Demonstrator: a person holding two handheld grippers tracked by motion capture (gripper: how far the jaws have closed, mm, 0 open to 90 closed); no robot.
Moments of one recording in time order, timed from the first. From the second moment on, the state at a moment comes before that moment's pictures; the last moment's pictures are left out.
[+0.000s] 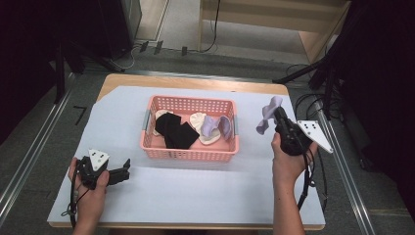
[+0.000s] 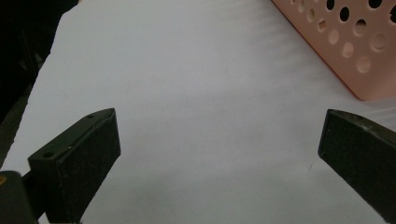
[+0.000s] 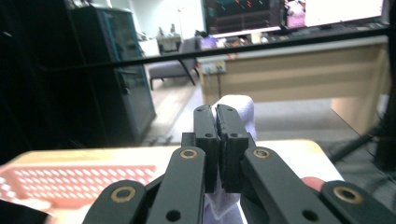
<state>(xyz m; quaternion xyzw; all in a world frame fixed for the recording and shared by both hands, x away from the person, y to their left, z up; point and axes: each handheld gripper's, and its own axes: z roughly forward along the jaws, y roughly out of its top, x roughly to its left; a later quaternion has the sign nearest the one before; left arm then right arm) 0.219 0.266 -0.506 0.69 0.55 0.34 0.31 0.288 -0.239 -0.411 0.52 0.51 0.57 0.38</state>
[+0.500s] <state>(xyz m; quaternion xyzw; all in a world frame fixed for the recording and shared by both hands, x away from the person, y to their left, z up) 0.219 0.265 -0.507 0.69 0.55 0.34 0.31 0.296 -0.261 -0.482 0.60 0.53 0.50 0.34</state>
